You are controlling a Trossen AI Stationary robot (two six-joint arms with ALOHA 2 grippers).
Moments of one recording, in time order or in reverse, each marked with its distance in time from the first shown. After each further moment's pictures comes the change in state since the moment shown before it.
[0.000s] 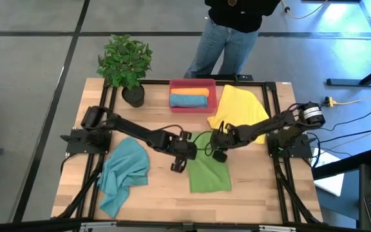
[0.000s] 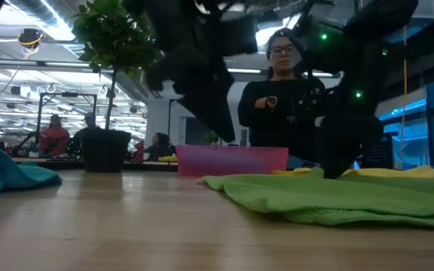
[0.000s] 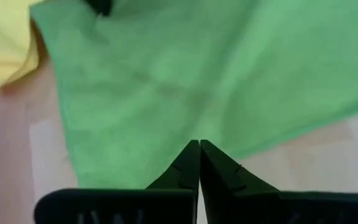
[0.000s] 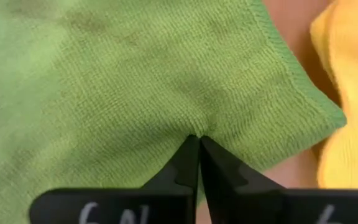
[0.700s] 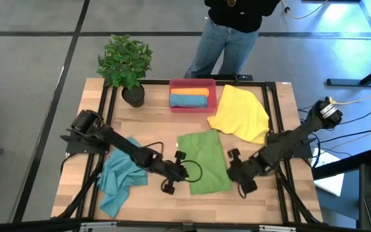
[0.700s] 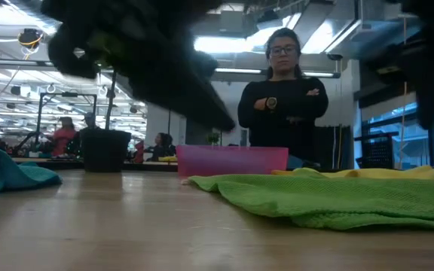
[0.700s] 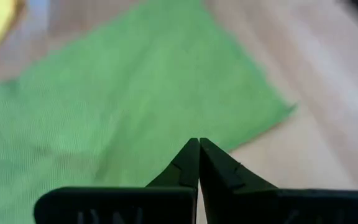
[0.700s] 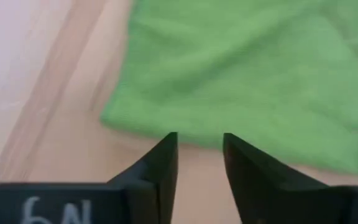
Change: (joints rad) left arm -0.210 -0.072 -0.307 0.560 -0.027 -0.080; right arm 0.490 -0.225 0.046 -0.136 -0.061 -0.306
